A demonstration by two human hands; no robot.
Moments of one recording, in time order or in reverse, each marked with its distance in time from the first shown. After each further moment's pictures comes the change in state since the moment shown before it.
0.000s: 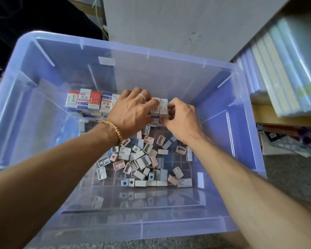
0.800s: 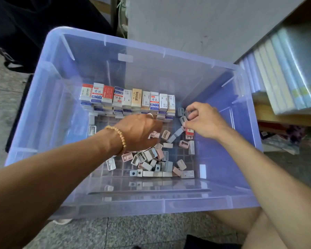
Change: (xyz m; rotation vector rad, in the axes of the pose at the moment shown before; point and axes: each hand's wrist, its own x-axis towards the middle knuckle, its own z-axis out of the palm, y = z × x) left_hand -0.042 0.010 -0.024 -0.278 -0.480 0.069; right_hand -0.017 0.010 -0.048 -0.104 -0.235 0.205
